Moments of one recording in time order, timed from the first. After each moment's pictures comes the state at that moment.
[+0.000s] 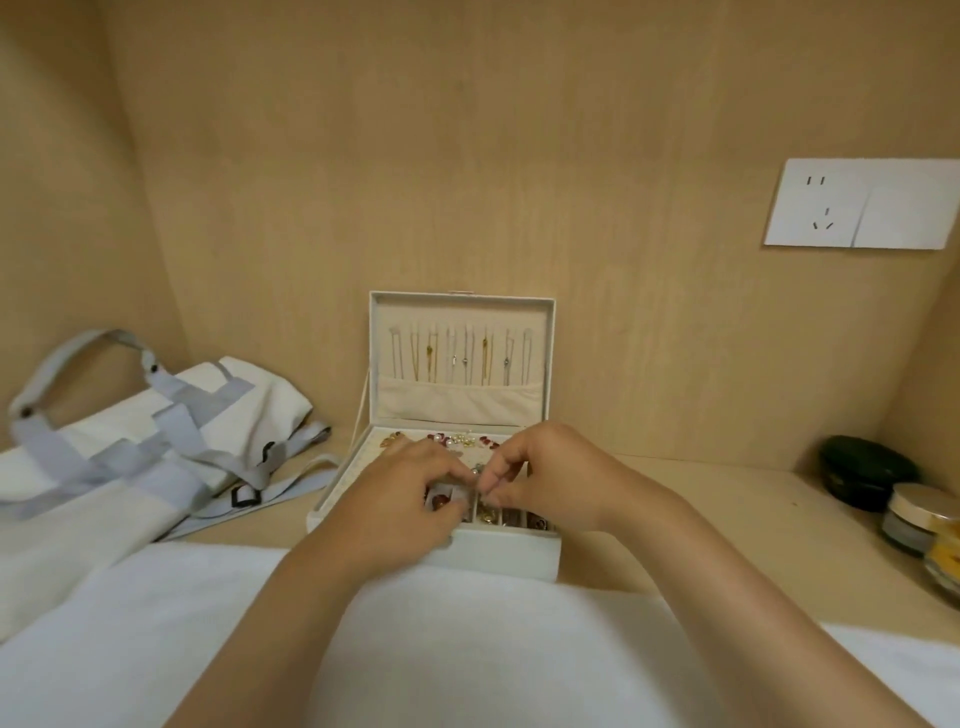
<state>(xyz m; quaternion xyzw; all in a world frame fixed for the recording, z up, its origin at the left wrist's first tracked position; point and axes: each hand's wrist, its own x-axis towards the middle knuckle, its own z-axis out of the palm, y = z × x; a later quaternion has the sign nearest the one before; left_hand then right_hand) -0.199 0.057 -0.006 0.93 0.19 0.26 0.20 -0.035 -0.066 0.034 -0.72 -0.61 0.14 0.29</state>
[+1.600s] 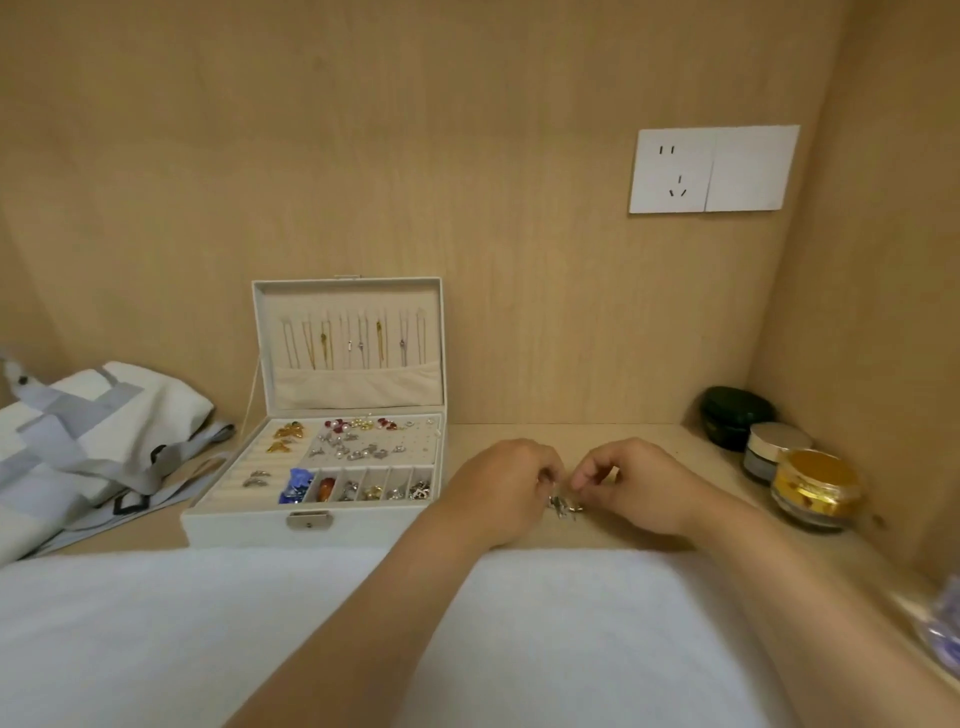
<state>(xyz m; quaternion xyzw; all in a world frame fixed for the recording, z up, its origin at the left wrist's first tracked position) -0.046 -0.062 -0.020 0.96 0.10 0.19 0.17 0.084 -0.204 -0.013 -0.82 -0.49 0.08 0.29</state>
